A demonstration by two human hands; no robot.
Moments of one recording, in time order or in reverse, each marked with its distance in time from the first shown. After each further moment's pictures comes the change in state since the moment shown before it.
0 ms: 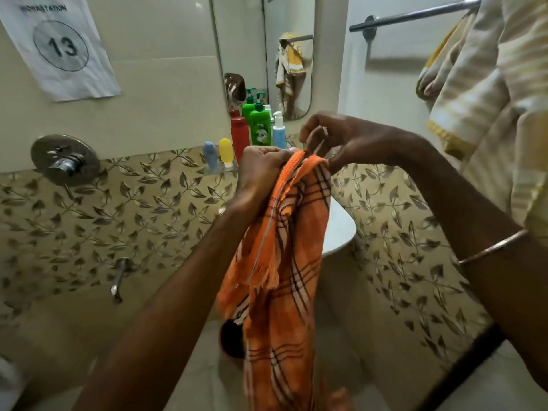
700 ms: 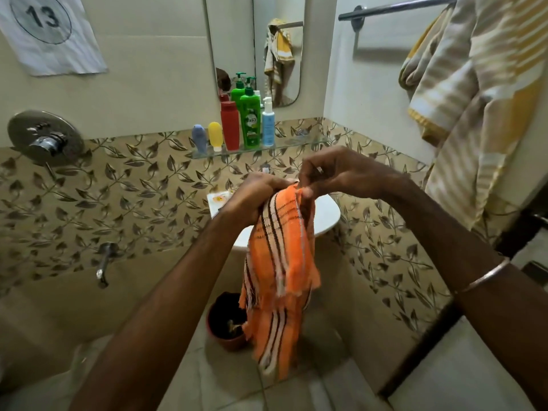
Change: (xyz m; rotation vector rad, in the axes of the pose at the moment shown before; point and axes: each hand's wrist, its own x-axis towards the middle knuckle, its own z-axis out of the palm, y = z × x) left_hand -0.050 -0.031 -0.008 -0.179 -0.350 -0.454; right_hand -0.050 0.001 0.073 0.019 -0.019 -0.154
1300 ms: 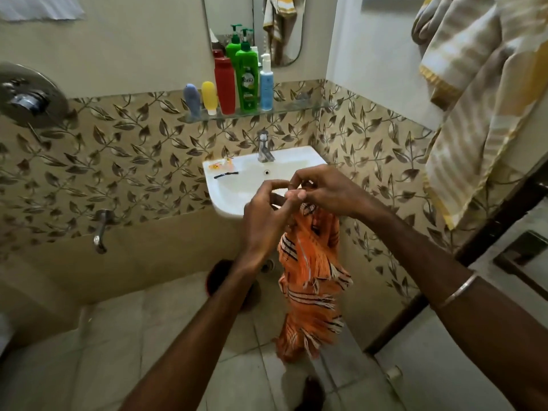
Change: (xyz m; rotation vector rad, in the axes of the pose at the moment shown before) left_hand -0.056 -0.100 0.046 0.216 0.321 0.405; right_hand -0.015 0.048 0.081 -0.113 0.236 0.255
